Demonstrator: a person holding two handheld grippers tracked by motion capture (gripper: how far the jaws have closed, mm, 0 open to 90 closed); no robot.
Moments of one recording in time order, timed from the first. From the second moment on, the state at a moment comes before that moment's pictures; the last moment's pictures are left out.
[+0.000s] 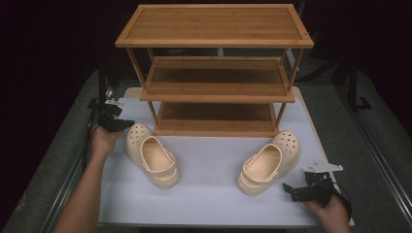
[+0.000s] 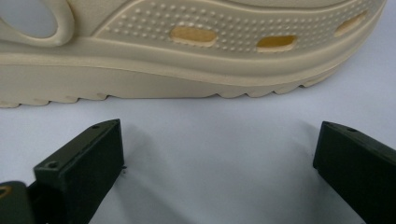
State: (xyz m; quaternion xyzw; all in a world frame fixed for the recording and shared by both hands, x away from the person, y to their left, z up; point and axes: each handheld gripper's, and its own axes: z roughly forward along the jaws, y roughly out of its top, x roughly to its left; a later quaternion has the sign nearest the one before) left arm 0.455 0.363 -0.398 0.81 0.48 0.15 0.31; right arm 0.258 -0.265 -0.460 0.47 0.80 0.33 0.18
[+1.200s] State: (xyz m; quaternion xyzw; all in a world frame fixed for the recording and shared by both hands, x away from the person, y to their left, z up) left arm 0.386 0.306 -0.404 0.83 0.41 0.12 0.36; right arm 0.258 -0.265 -0.460 0.47 0.80 0.33 0.18
